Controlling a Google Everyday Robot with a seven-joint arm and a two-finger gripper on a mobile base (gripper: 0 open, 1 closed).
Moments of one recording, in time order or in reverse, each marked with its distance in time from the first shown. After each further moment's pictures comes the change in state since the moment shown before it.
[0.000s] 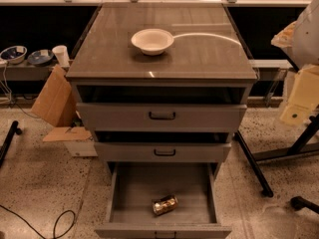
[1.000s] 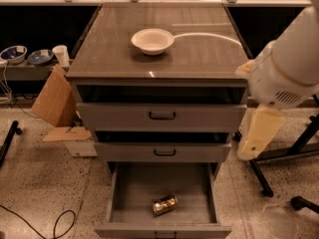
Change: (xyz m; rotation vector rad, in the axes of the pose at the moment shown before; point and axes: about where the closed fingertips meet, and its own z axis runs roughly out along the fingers) arm -0.029 0.035 0.064 -0.022 -0.036 -0.073
